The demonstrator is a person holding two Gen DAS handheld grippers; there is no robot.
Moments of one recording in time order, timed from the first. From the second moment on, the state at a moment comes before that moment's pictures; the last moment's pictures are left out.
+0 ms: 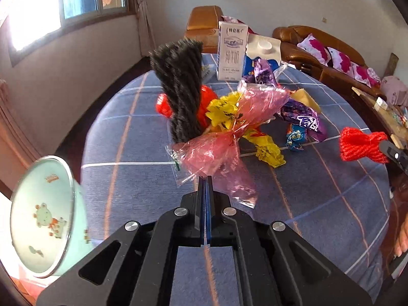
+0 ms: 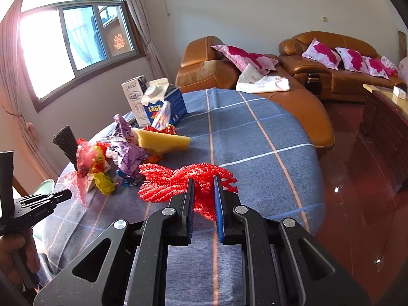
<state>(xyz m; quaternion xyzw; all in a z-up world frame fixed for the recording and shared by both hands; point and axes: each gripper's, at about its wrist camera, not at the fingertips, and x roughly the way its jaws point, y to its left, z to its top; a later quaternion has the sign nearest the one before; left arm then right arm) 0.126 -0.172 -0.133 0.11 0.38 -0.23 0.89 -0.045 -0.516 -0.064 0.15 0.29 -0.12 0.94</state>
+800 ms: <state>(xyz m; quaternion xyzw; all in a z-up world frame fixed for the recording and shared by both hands) 0.077 -0.018 -0.088 0.16 0.31 -0.09 0.93 0.015 -0.367 -0.035 0.07 0.27 0.02 0.96</state>
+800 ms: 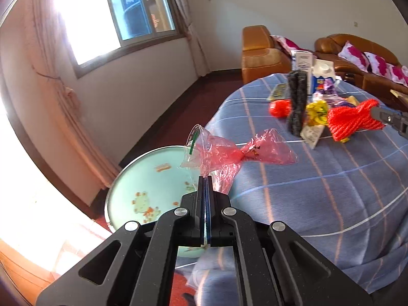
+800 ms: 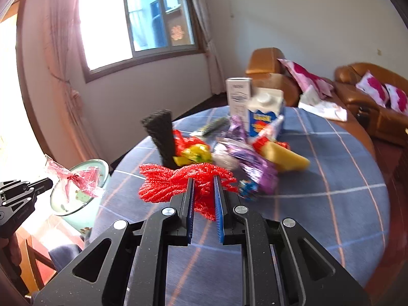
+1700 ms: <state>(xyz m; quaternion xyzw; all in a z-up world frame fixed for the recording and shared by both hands) 0.114 0.074 -0.091 0.13 0.33 0.03 0.93 0.092 -0.250 -0.027 0.00 0.29 0.12 0.95</state>
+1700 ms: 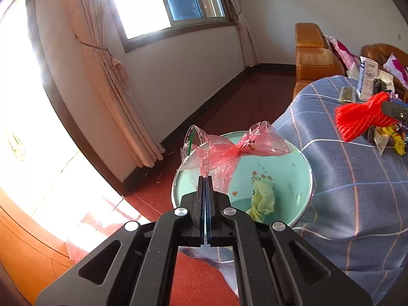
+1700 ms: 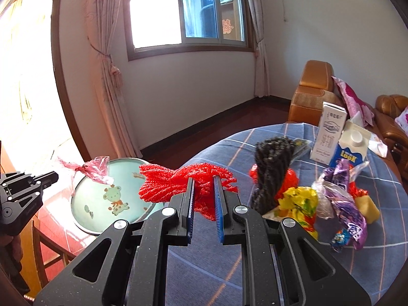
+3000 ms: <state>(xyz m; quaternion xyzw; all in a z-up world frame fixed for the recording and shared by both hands) 0.136 0.101 -0.121 0.10 0.37 0.04 0.92 0.139 -0.162 -0.053 -0.06 0.32 0.18 0.93</state>
